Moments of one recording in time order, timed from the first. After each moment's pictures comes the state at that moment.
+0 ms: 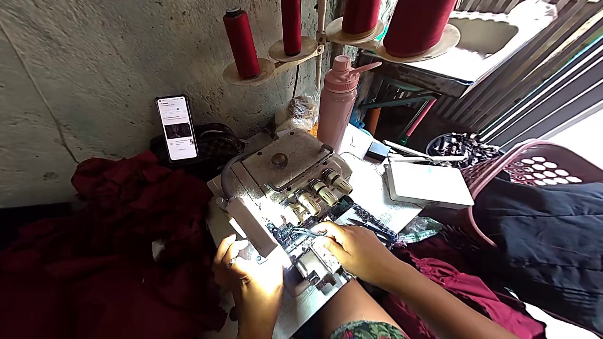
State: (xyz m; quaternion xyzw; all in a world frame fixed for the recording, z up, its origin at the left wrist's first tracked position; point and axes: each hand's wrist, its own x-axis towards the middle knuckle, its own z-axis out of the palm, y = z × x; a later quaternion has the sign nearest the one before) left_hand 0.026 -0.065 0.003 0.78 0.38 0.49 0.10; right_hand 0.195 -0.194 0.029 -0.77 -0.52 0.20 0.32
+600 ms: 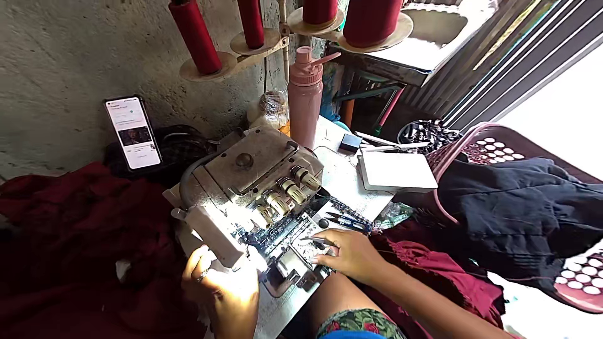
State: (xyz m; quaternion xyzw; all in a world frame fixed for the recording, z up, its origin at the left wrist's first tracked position) left_hand 0.022 -0.063 0.001 0.80 0.36 0.47 0.08; right_hand 0.205 -0.232 -0.028 -0.79 -0.46 0.19 0.36
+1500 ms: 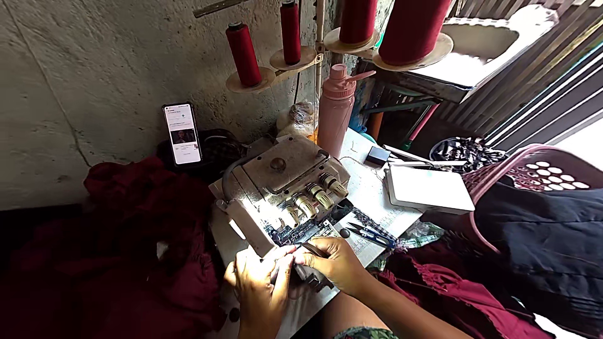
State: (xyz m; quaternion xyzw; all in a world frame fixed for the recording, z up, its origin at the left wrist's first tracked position) left_hand 0.017 -0.074 0.019 0.87 0.28 0.38 0.15; right_hand 0.163 -0.171 -0.004 -0.58 -0.40 0.29 0.65
